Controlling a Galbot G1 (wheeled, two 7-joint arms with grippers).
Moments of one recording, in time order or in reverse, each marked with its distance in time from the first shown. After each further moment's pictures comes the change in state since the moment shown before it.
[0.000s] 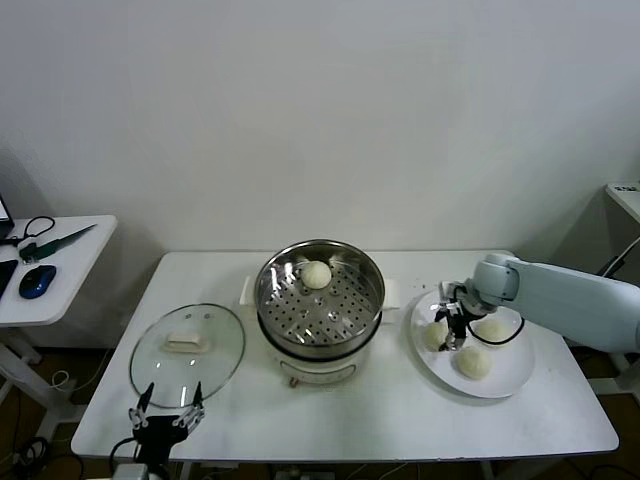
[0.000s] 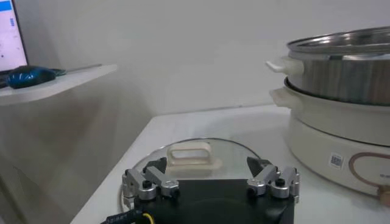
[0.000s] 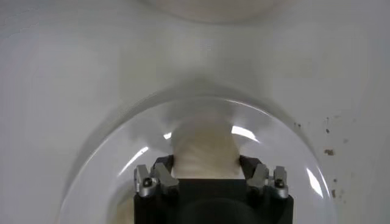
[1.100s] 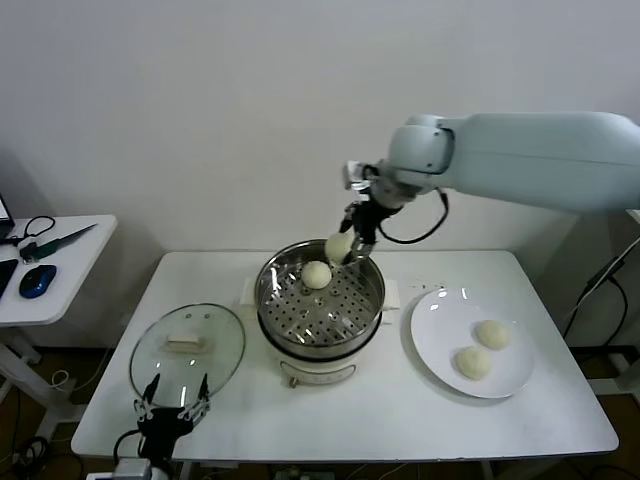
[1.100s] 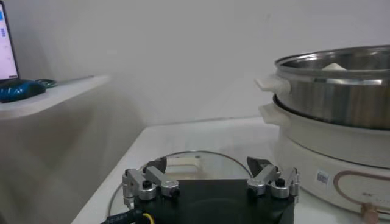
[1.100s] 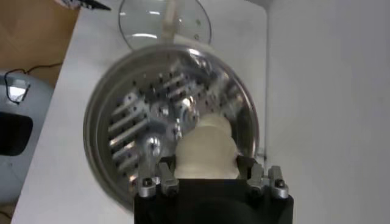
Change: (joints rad) left arm 0.007 0.002 0.014 -0.054 -0.005 0.016 0.007; right arm 0.608 0.444 -0.233 0.227 0.548 -0.150 0.071
